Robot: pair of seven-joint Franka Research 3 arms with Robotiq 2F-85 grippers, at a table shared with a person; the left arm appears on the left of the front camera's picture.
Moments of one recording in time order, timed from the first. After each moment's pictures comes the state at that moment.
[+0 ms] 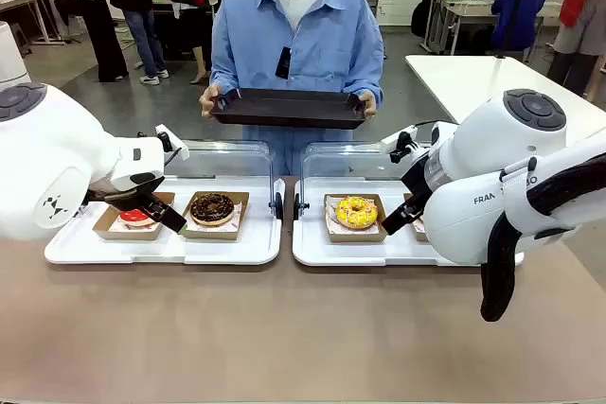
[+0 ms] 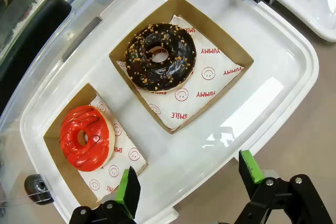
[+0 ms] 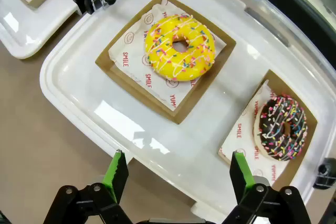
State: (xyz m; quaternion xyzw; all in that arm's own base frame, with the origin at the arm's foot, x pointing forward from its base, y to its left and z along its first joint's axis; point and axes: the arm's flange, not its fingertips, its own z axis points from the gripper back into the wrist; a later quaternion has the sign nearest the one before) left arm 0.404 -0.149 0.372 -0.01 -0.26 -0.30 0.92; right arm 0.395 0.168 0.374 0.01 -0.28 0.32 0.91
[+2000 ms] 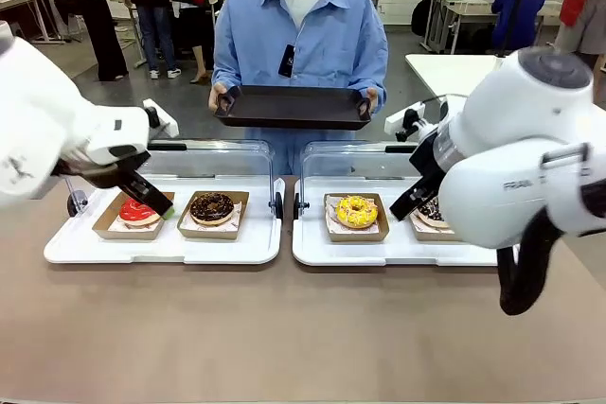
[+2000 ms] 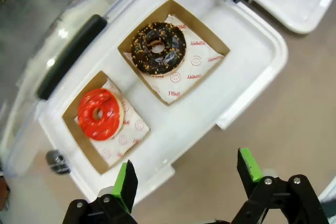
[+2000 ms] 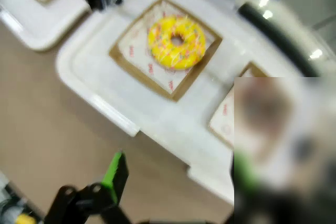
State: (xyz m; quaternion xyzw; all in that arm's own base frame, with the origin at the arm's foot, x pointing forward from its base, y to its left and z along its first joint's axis) left arm 0.372 -0.140 0.450 -0.01 -0.25 -0.33 0.91; right arm 0.359 0.170 0.443 -0.02 -0.26 0.32 0.91
